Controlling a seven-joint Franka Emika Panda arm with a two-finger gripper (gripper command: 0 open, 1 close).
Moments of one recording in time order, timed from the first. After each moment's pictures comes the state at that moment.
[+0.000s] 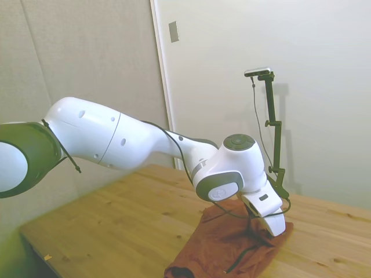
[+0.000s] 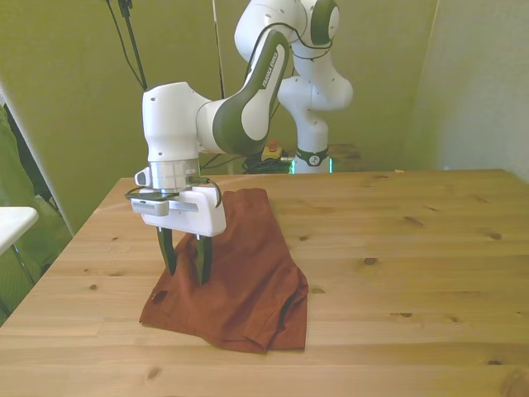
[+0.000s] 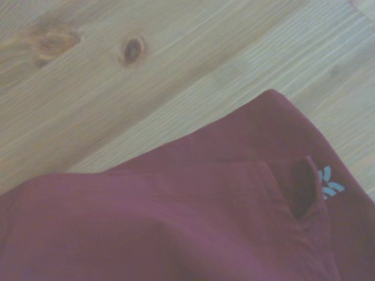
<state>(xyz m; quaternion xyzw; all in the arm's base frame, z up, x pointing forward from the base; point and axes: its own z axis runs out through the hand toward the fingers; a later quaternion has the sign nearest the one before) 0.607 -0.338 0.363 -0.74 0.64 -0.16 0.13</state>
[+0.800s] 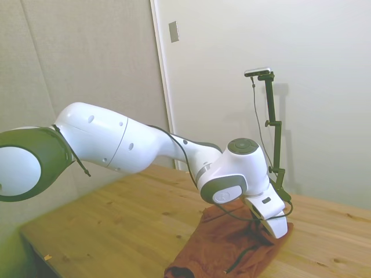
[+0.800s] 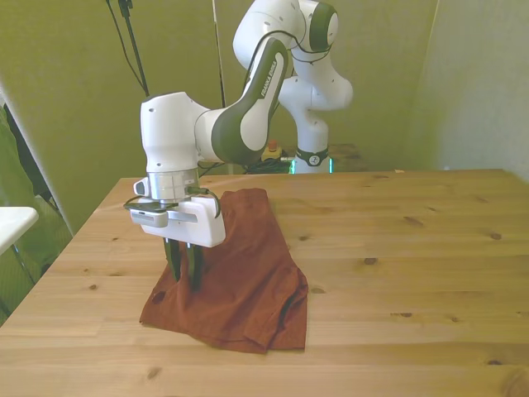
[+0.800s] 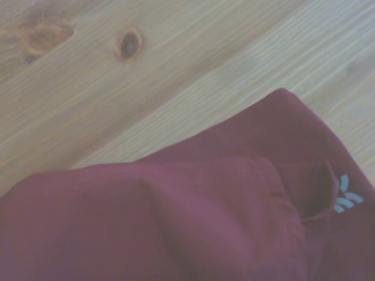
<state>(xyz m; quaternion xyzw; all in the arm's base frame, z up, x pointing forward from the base) 0.617 -0.341 0.353 -0.74 0.64 -0.16 0.13</state>
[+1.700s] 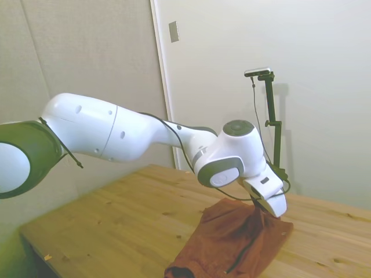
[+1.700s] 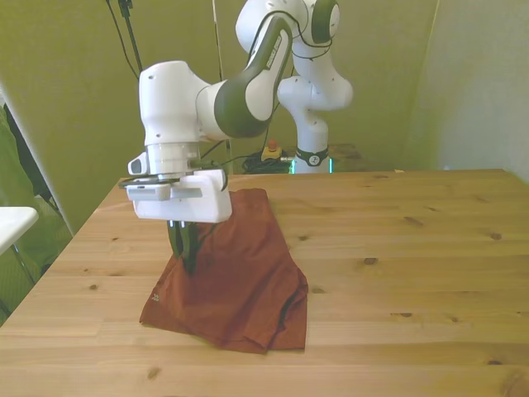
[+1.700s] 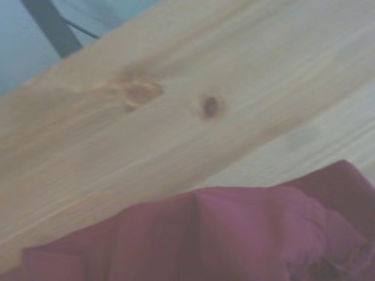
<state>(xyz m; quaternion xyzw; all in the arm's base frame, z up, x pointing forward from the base) 0.625 -0.299 0.427 -0.78 0.58 -0.19 0.16</state>
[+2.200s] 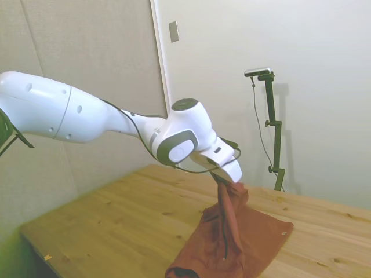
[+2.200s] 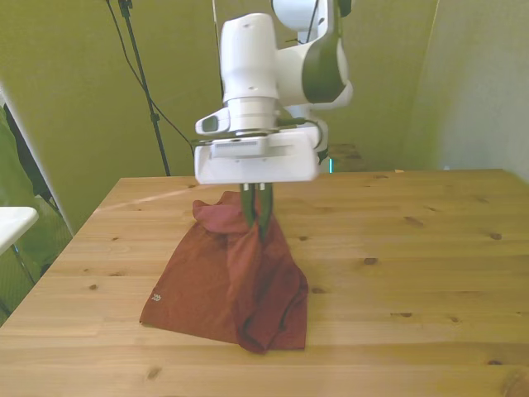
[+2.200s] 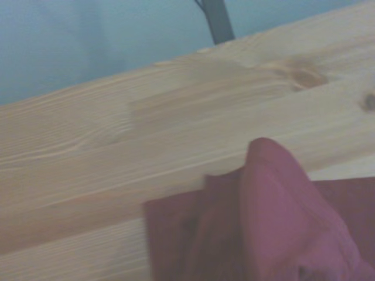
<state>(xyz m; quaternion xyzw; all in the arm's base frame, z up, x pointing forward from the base) 0.619 -0.157 0.472 -0.83 0.49 -0.23 0.12</state>
